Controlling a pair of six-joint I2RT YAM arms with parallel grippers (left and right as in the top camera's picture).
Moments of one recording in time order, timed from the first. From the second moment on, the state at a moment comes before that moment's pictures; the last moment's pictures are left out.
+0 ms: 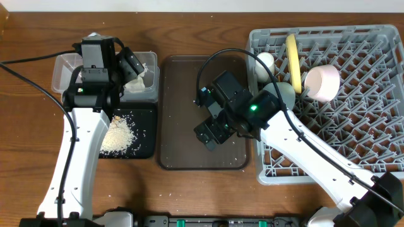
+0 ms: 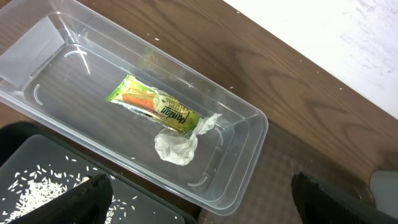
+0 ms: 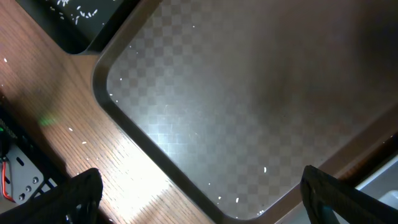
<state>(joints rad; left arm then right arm) -0.02 1.41 1.26 -0.64 -0.14 -0.57 0.75 1.62 1.39 -0.95 -0.19 0.07</state>
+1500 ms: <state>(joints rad) -0.02 1.41 1.26 -0.64 -0.14 -0.57 0.11 0.27 0.72 -0.38 -0.16 -0.08</state>
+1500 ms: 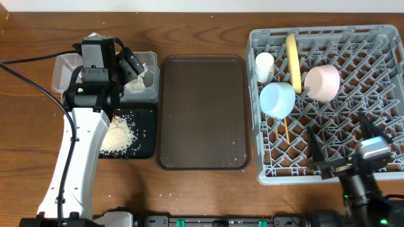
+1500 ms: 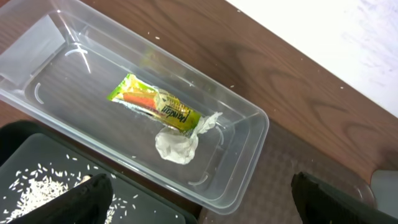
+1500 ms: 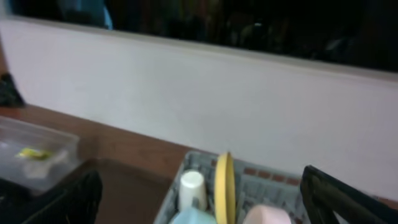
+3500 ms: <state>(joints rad) -0.02 1.41 1.26 -0.64 -0.14 -0.57 0.05 0.01 0.01 -0.06 -0.16 0.06</state>
